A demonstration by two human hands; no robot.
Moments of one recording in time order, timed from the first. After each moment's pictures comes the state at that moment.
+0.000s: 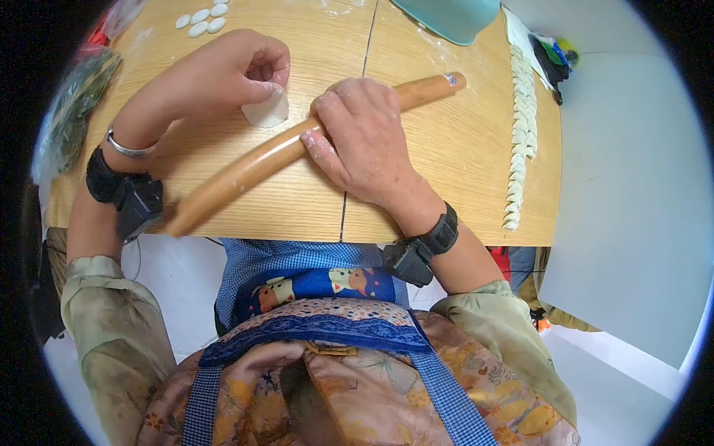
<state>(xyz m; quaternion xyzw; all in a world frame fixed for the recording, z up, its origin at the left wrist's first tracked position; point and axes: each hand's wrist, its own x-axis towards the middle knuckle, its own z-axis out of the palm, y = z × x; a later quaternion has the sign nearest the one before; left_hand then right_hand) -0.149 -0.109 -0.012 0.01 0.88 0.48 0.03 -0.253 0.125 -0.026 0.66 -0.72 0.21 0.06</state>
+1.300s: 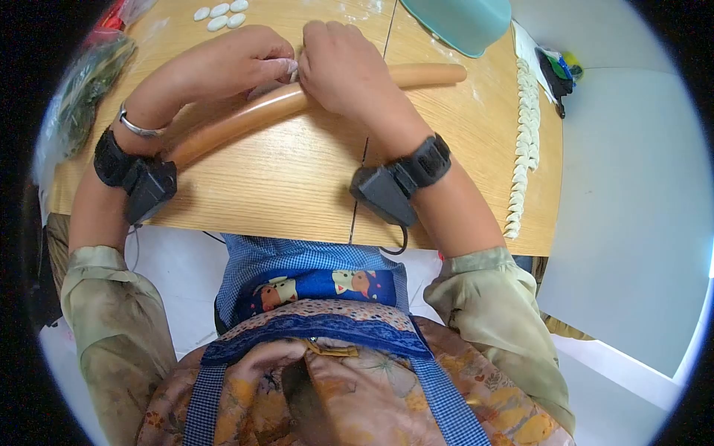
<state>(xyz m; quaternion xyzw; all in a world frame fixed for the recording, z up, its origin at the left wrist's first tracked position) -0.152 -0.131 -0.022 0.00 0.92 0.39 0.00 -0.285 0.028 -0.024 0.65 -0.74 0.19 0.05</state>
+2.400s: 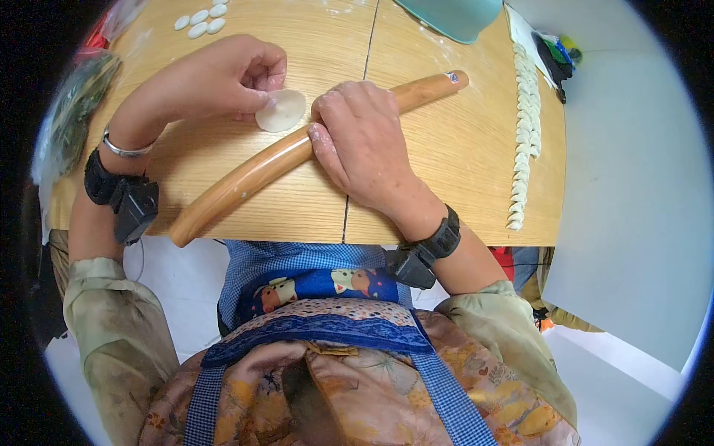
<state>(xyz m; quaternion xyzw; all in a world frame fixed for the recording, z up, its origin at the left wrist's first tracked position) -0.147 -0.116 -0.014 0.02 0.86 0.50 0.06 -0.248 0.124 -0.026 0.65 -0.71 0.26 0.05</state>
